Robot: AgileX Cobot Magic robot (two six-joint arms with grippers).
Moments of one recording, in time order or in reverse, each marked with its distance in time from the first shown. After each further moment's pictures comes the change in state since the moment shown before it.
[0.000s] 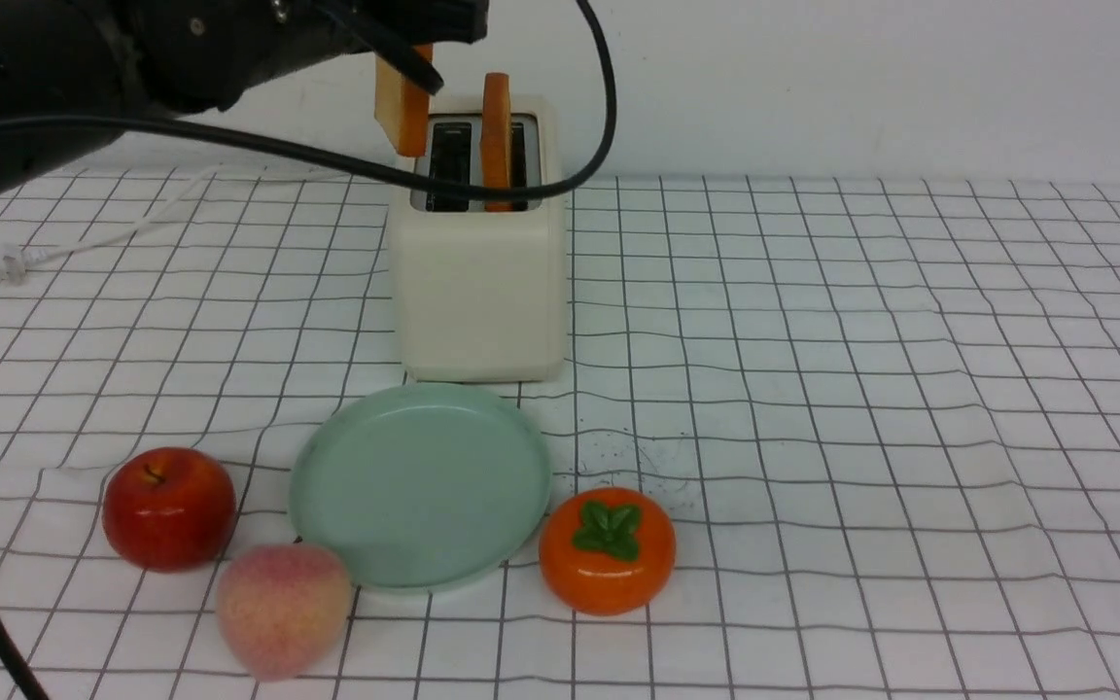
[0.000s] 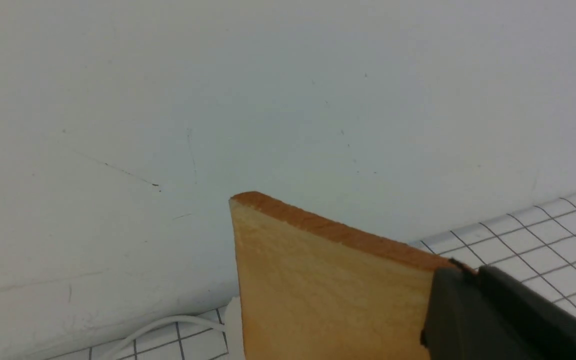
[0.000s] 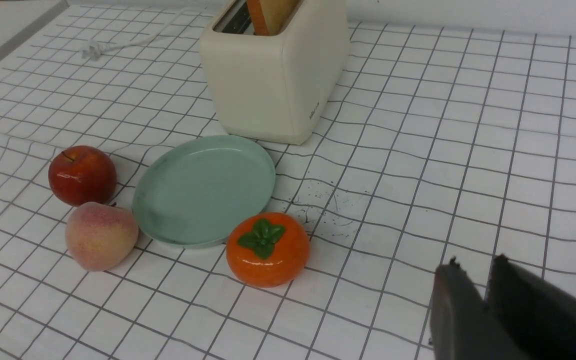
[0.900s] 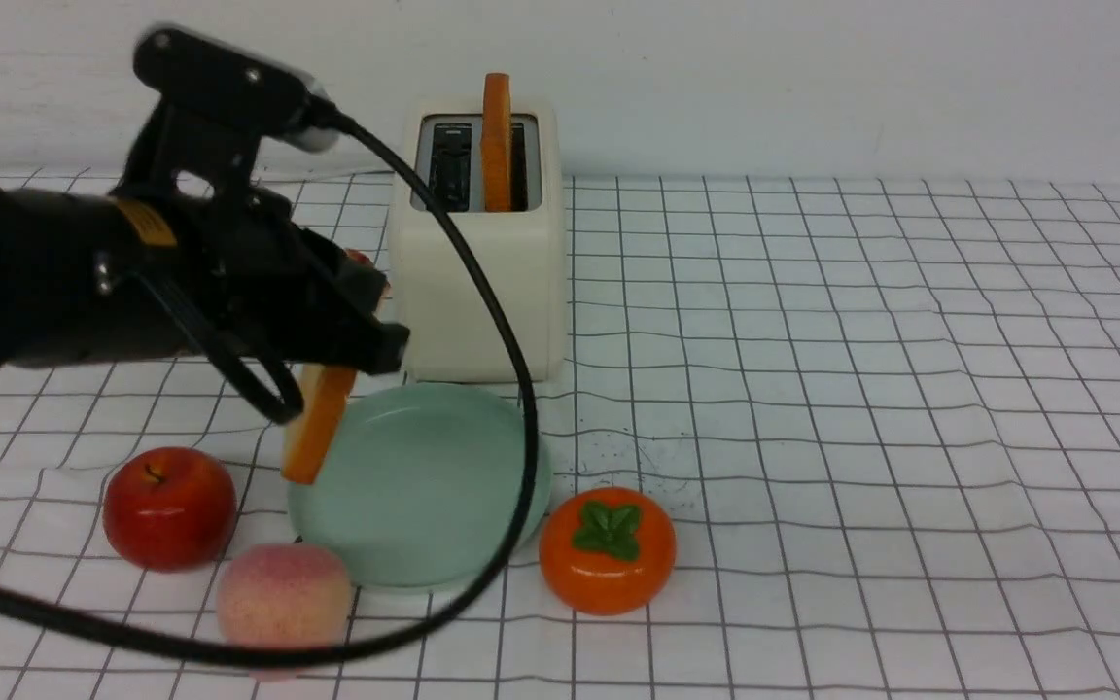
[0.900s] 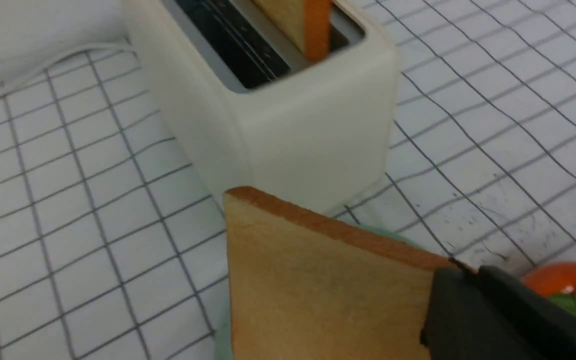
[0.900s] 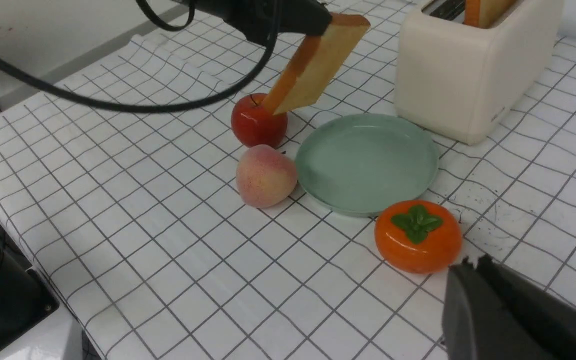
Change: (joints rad) right arm 0.000 0.000 -0.002 0.350 0.170 -0.382; left arm -0.068 -0.383 0.551 0.014 0.266 0.050
